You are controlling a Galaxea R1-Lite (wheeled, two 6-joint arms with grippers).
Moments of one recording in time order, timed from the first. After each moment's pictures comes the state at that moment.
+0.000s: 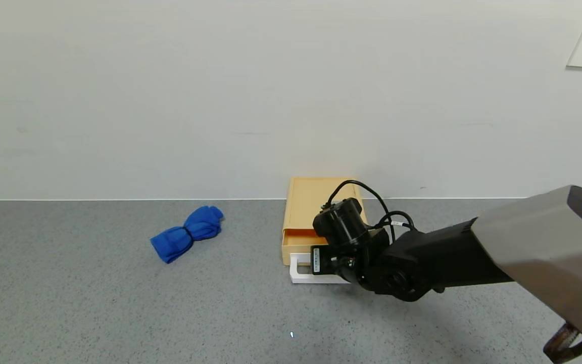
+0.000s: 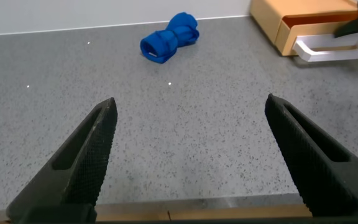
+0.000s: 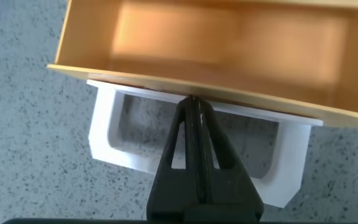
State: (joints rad) left arm 0.00 0.00 0.00 0.00 0.00 0.02; right arm 0.71 2.27 -1.44 -0.11 -0.30 0.50
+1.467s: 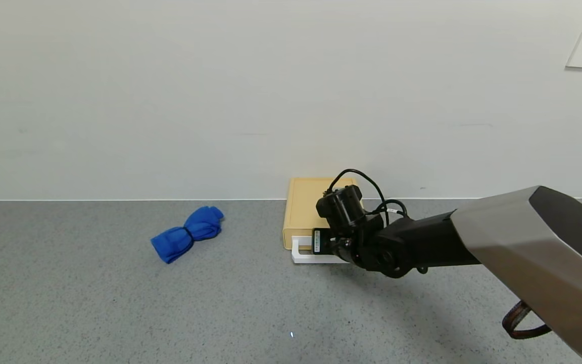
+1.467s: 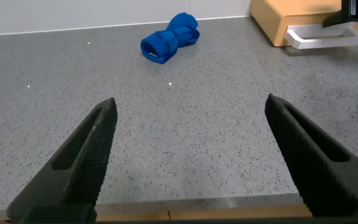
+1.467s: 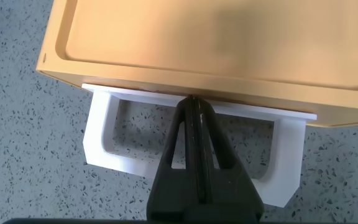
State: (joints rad) left arm 0.00 0.00 0.00 0.00 0.00 0.02; right arm 0.65 2.37 -1.61 -0.11 -0.30 0.46
